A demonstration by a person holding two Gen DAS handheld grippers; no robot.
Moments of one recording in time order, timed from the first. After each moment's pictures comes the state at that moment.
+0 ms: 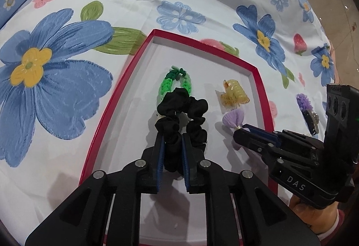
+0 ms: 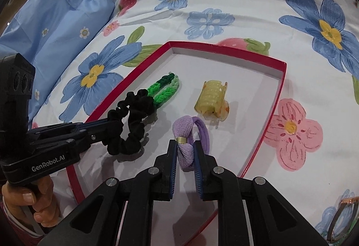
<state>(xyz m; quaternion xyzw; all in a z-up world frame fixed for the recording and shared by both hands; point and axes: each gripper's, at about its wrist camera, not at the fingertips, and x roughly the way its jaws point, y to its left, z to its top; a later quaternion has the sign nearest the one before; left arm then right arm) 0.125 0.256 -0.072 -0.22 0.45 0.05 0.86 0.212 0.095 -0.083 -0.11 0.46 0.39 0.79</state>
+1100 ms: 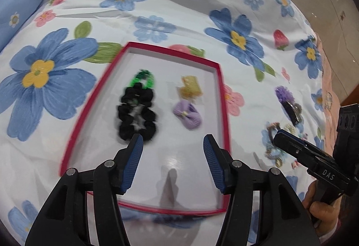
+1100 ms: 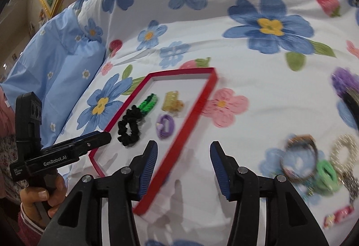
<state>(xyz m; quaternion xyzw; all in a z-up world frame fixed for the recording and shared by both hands) 0.090 0.193 -0.021 -0.19 0.43 0.03 0.88 0.181 -0.037 -0.028 0.01 0.42 0.35 0.84</state>
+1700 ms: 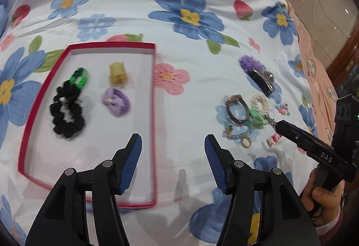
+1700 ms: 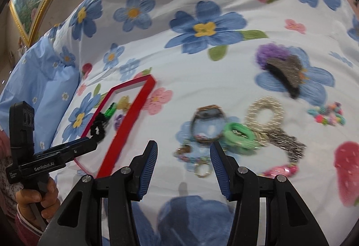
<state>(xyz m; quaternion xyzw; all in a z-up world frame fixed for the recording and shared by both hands) 0.106 0.095 -0.011 -0.13 0.45 -0.04 0.88 0.168 -0.164 -0.027 0.06 0.41 0.26 0.87</state>
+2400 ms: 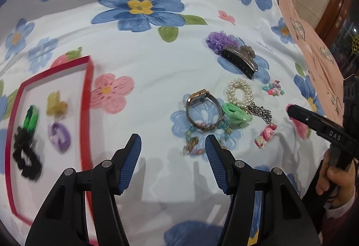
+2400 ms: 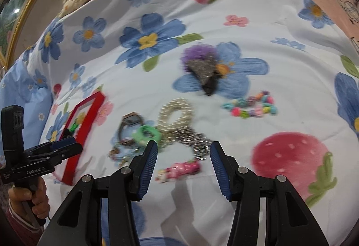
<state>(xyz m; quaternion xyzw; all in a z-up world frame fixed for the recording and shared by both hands) 0.168 0.007 -0.021 -0.03 0.48 -0.11 0.87 0.188 -0.269 -0.036 0.09 0.42 0.17 0.89</state>
